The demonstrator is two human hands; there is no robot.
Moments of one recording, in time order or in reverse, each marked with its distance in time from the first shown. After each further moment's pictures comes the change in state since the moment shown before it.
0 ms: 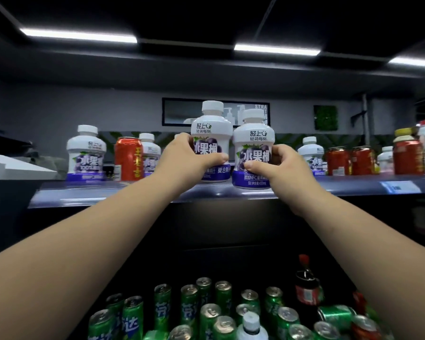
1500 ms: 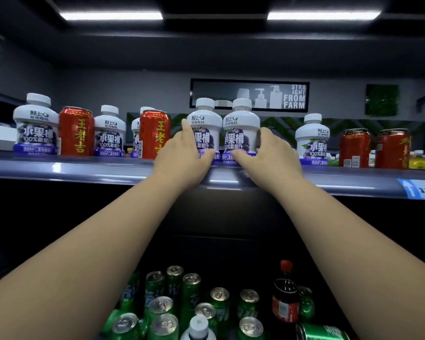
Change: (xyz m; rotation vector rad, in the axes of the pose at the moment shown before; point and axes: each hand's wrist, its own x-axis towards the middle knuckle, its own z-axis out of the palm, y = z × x) left_hand 0.032 -0.011 0.151 0.817 0.124 -0.010; right_hand 0.096 0.112 -0.048 -0.670 -0.053 -0.147
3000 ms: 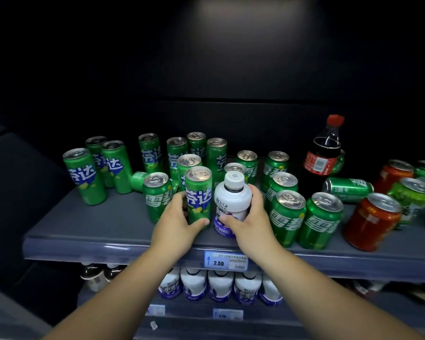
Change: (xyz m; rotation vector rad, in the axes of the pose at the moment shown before) left_hand -0.337 -0.170 0.173 -0.393 -0.571 -0.486; right_hand -0.345 0.039 0.217 0.784 -0.558 0.568
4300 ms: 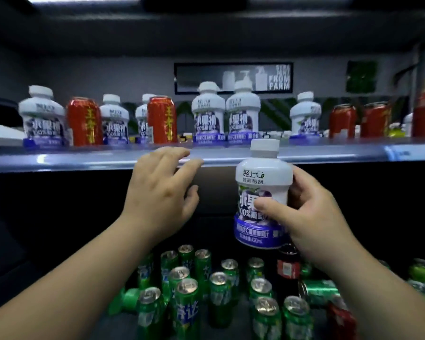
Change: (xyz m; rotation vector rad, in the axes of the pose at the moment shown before) left_hand 0.005 0.251 -0.207 0.577 0.799 1.134; right_hand -0.057 -0.264 -0.155 0.120 0.150 -0.603
